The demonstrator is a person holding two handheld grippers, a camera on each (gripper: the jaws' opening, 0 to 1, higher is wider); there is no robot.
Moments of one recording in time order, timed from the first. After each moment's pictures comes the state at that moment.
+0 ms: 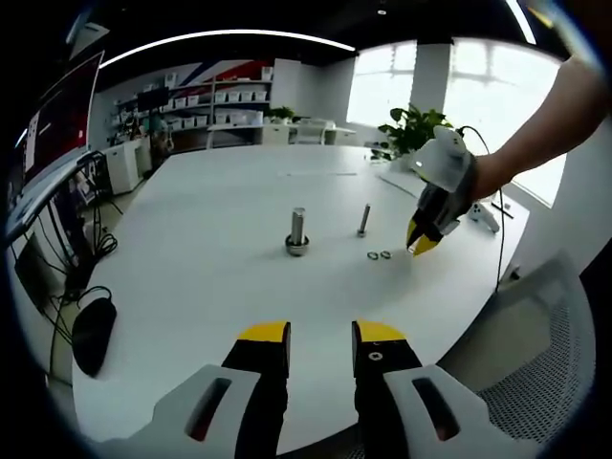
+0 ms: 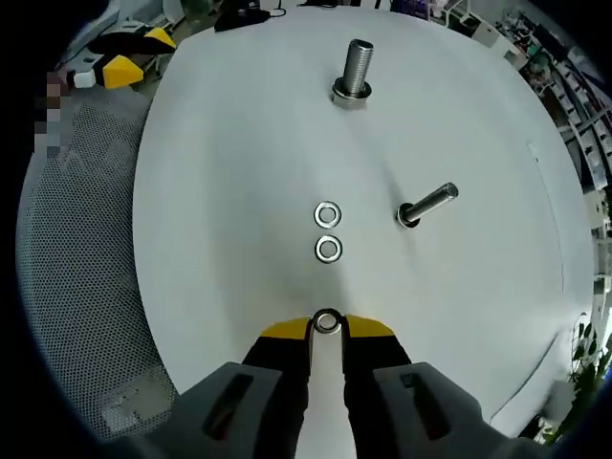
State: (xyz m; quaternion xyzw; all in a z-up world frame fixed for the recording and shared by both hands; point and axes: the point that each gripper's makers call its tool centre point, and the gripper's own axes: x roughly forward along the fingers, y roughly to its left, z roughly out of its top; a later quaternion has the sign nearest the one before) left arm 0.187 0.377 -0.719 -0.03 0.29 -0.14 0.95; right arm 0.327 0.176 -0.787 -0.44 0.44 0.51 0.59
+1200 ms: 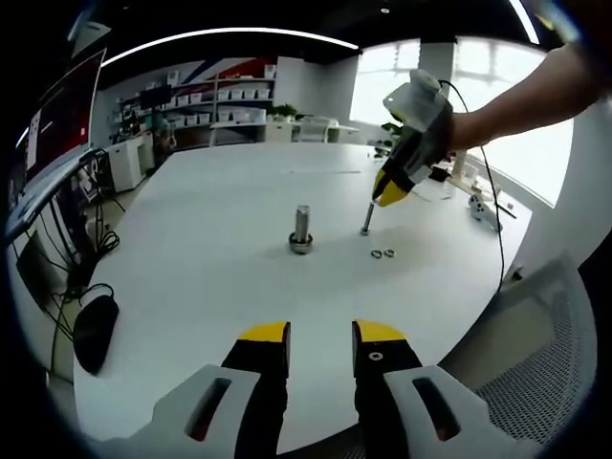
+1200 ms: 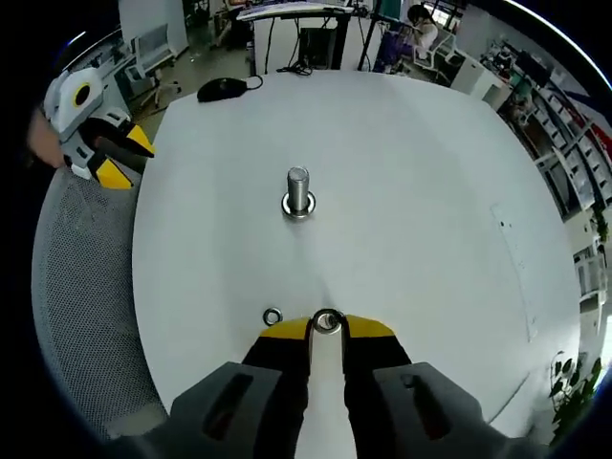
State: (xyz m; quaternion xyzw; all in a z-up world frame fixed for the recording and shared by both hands) left arm 0.187 0.379 -0.719 -0.03 0.29 -0.13 0.95; right arm 0.377 0.244 -0.729 -0.41 0.37 0.54 0.64
